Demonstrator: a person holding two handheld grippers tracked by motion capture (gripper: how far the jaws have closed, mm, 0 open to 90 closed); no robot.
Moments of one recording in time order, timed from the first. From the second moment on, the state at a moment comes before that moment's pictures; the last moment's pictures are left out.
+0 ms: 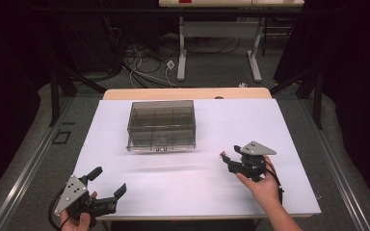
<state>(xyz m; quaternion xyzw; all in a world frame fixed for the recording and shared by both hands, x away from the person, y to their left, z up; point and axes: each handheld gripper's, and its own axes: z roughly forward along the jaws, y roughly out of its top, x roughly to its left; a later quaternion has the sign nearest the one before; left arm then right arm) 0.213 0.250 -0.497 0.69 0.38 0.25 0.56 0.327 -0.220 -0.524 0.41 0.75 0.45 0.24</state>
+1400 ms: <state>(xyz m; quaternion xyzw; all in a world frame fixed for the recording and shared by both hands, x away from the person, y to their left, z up) 0.215 0.246 -0.499 0.70 0.38 0.25 0.55 0.386 -0.198 -0.514 0.48 0.81 0.32 0.13</state>
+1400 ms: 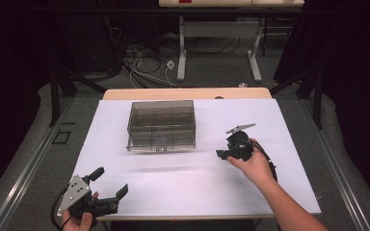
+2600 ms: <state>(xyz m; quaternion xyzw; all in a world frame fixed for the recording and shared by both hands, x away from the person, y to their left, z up) 0.215 0.246 -0.500 0.70 0.38 0.25 0.55 0.411 -0.188 -0.533 0.52 0.82 0.24 0.09</state>
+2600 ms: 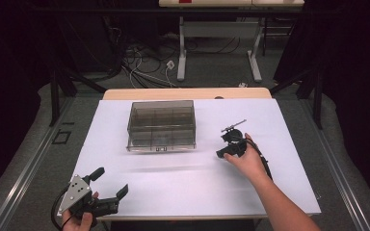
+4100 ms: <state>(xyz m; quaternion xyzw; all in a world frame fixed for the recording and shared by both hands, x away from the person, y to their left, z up) 0.216 0.246 -0.501 0.70 0.38 0.25 0.55 0.413 -0.187 -0.537 0.51 0.82 0.23 0.10</state>
